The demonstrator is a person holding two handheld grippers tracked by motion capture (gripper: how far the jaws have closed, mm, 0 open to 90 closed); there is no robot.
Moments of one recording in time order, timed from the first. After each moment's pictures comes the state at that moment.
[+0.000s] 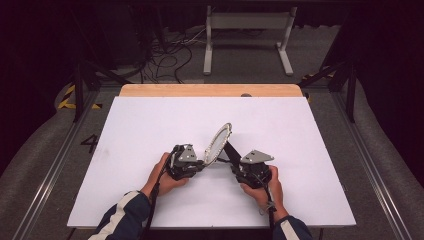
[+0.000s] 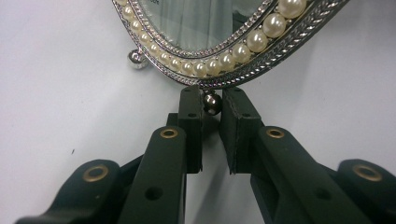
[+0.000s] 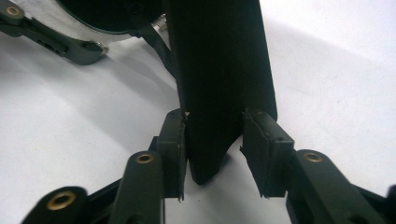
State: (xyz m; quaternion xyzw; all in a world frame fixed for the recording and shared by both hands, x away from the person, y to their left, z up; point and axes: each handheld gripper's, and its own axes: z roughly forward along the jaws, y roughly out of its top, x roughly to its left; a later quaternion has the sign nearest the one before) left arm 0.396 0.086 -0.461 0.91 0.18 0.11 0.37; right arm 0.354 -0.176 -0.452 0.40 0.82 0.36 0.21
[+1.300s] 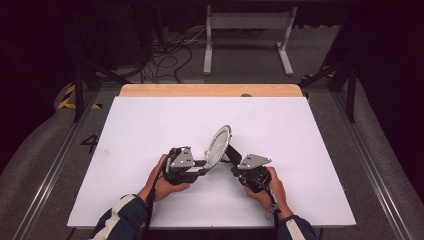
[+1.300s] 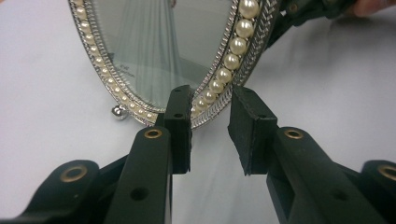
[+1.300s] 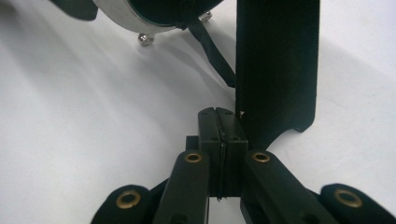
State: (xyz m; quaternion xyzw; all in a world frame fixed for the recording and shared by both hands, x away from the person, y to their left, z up) left arm 0.374 0.088 -0.437 0.88 0.14 0.11 0.44; right arm 0.347 -0.175 -0.449 0.31 0.86 0.35 0.20
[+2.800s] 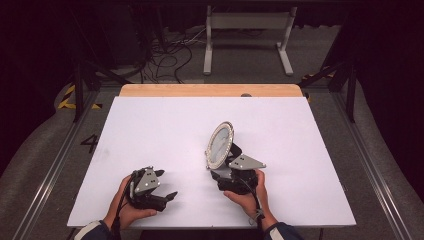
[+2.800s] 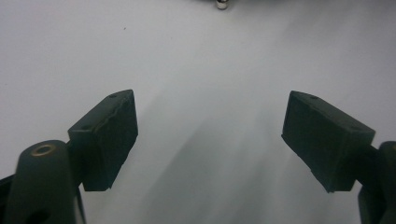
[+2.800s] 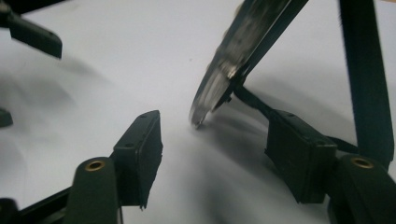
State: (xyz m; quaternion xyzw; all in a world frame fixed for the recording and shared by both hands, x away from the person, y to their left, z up) left arm 0.316 0.174 -0.454 0.87 0.24 0.16 0.39; right arm 0.337 -0.137 -0.448 0.38 0.78 0.46 0.19
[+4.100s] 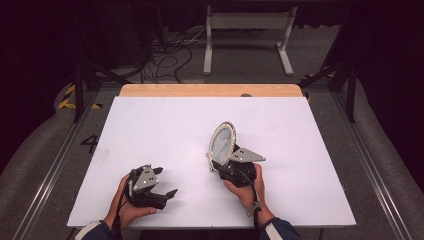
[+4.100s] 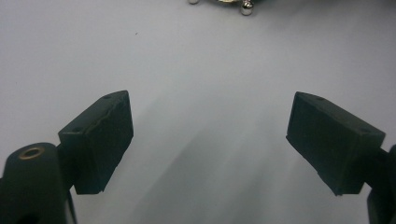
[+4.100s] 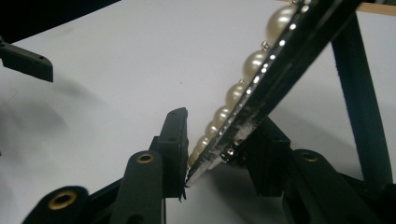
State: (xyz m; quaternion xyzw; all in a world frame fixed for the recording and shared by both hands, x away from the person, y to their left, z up) left arm 0.318 0.176 -0.455 0.86 0.26 0.16 0.40; right arm 0.353 -0.136 -0.444 0.38 0.77 0.47 0.19
